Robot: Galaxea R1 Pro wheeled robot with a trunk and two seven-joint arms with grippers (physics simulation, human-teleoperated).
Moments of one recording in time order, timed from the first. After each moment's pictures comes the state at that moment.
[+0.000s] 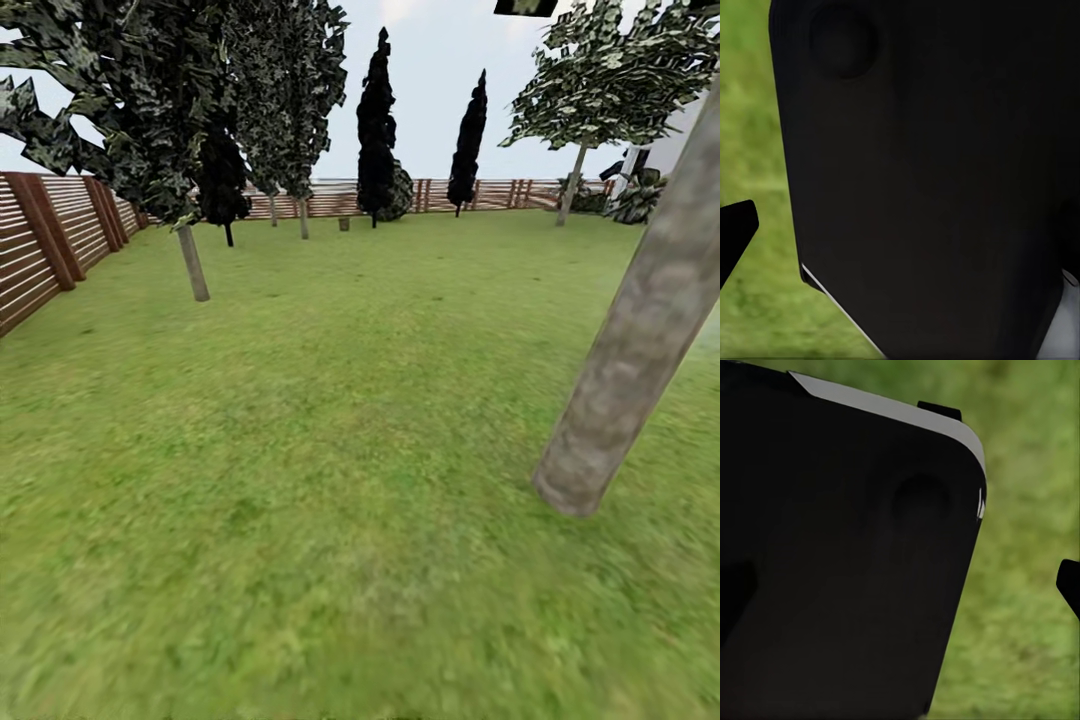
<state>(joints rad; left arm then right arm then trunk) 0.01 -0.03 0.01 -0.10 0.01 -0.01 -0.01 -0.05 0.00 0.02 -0.08 0.18 -0.08 0.00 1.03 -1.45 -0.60</state>
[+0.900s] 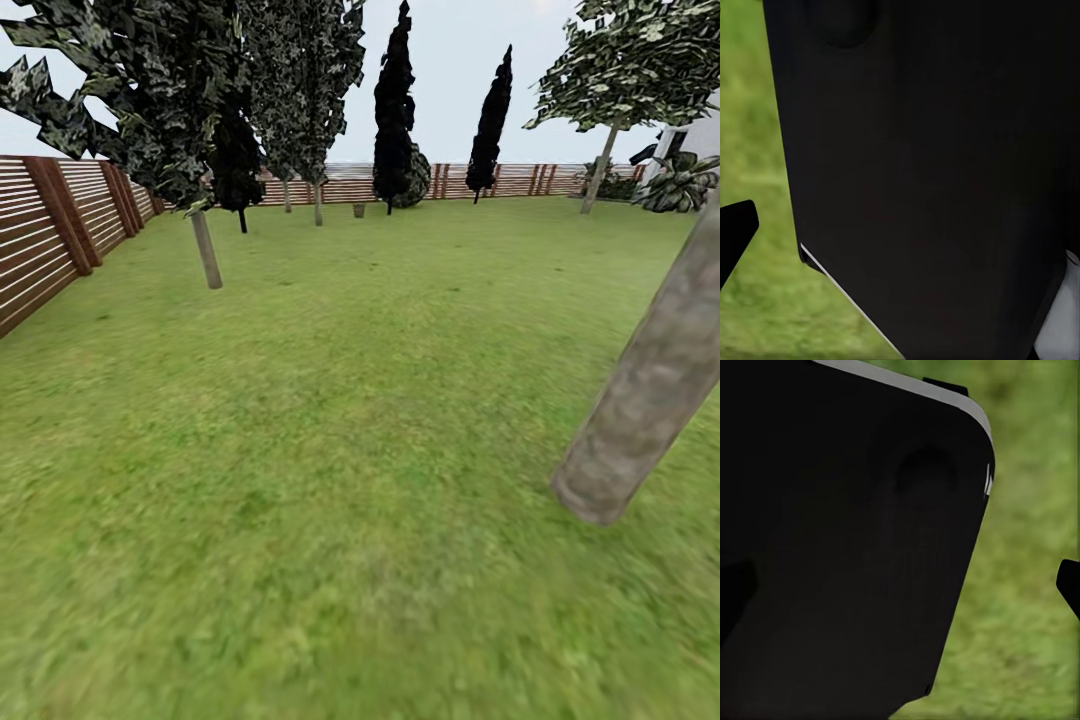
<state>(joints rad) 0.01 -0.03 0.01 -0.10 0.01 -0.01 -0.01 -0.05 0.00 0.03 -0.08 0.18 -0.09 0.00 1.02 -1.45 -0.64</state>
